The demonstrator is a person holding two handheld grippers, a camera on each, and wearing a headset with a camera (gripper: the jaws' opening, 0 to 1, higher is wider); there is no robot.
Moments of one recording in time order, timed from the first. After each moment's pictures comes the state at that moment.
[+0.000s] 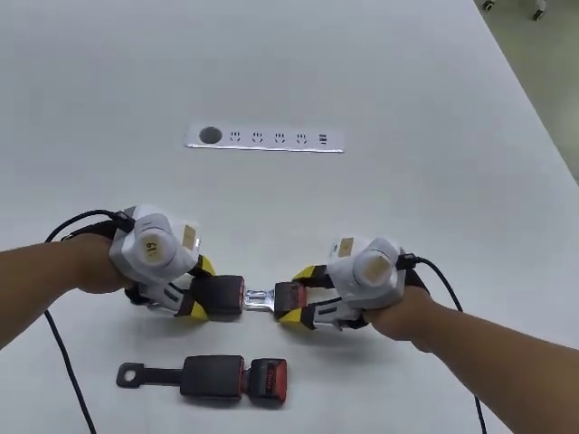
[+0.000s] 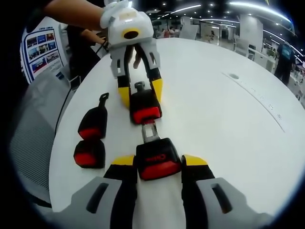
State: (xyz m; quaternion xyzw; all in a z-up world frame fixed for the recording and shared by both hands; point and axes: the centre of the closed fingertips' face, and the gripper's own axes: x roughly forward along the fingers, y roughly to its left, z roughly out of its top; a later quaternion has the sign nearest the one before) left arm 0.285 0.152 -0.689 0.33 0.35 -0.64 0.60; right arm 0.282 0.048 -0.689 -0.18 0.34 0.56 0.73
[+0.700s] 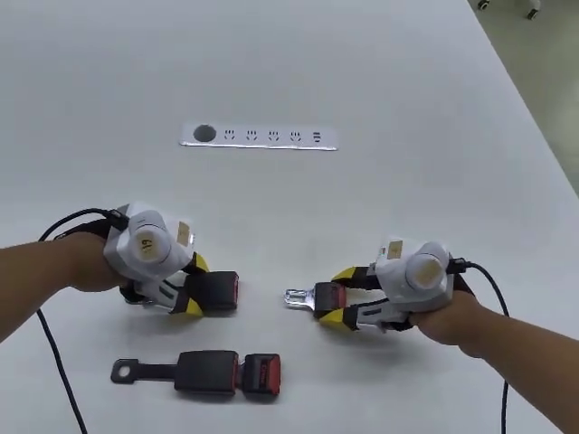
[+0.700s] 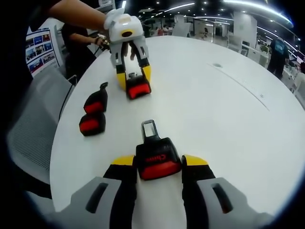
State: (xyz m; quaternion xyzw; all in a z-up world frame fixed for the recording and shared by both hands) left arm 0.287 0.152 -0.692 0.33 0.36 -0.63 0.61; right arm 0.280 -0.019 -0.688 -0.19 0.35 0.54 0.74
